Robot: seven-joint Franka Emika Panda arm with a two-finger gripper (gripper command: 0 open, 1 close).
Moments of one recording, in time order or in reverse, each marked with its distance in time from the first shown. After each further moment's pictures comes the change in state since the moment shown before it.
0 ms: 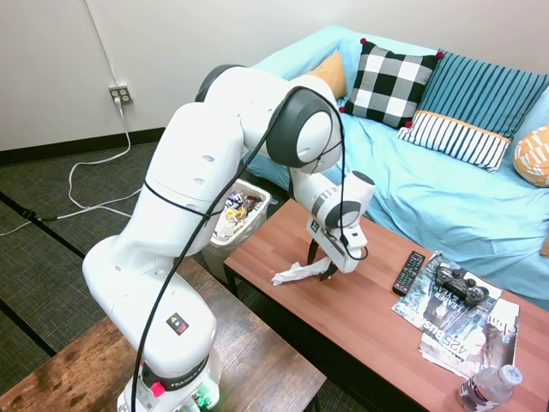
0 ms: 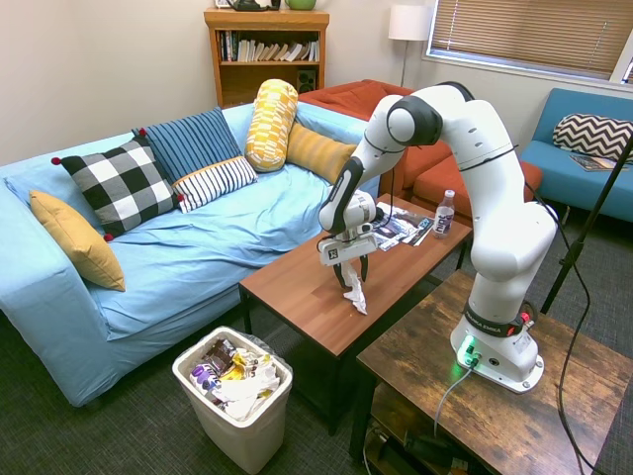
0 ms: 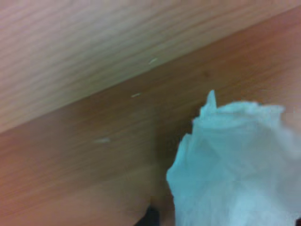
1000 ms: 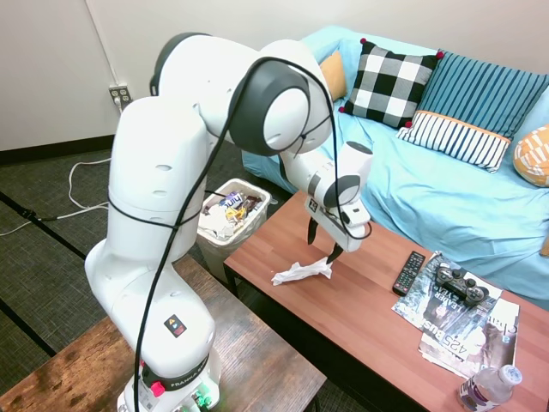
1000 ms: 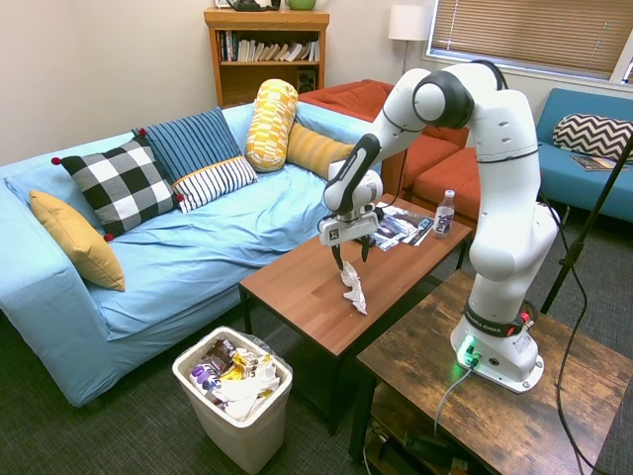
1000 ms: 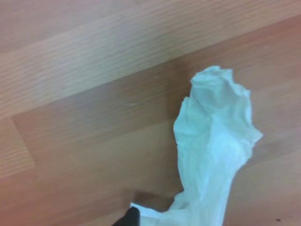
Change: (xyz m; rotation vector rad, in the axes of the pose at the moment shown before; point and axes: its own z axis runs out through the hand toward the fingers) arm -0.031 0.014 -0.058 0.034 0.056 -0.046
